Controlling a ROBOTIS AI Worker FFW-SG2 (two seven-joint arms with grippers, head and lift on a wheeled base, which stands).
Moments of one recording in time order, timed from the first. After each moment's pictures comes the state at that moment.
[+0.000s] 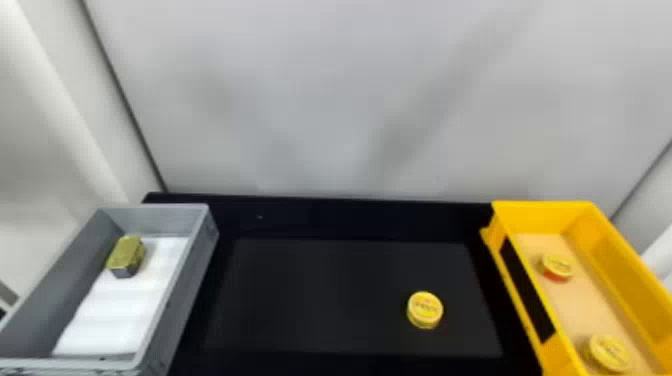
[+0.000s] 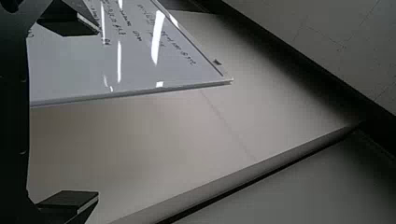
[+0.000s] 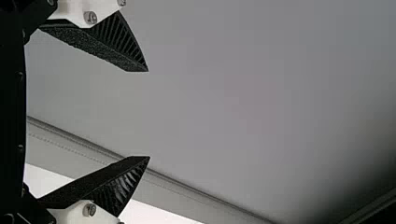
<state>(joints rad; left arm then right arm) -0.12 0.00 0.79 -2.26 -0.20 0.15 -0.17 -0.07 -0.35 -0.39 -2.32 0.29 0.45 0.07</state>
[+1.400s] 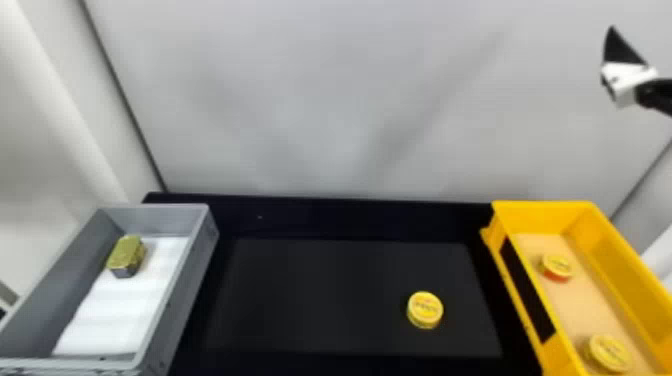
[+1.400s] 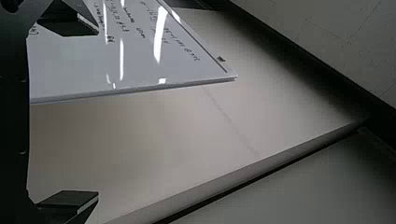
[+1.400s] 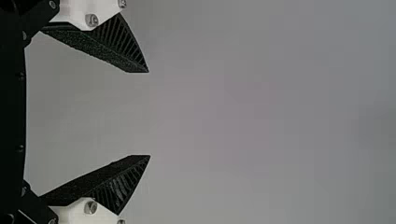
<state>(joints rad) -0.12 0.00 0.78 -2.25 -0.20 0.14 -0.17 -0.10 -0.36 -0.23 -2.25 0.34 0.61 0.30</state>
